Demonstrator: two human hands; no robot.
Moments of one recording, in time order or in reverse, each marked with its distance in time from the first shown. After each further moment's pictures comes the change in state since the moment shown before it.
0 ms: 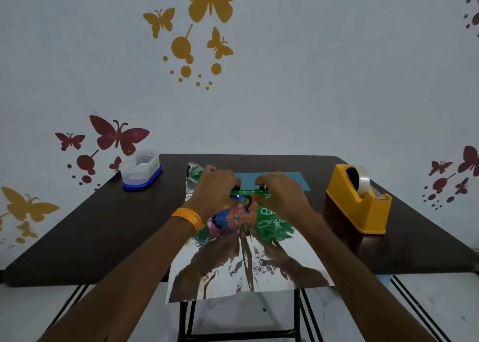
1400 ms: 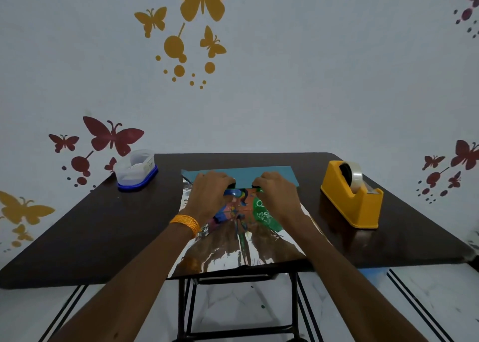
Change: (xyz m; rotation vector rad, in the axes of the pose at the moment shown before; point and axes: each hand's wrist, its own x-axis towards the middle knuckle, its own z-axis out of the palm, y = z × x) left_hand -0.005 0.001 0.026 -0.149 0.123 -0.086; right_hand -0.007 -0.004 0.012 -0.121 0.095 0.063
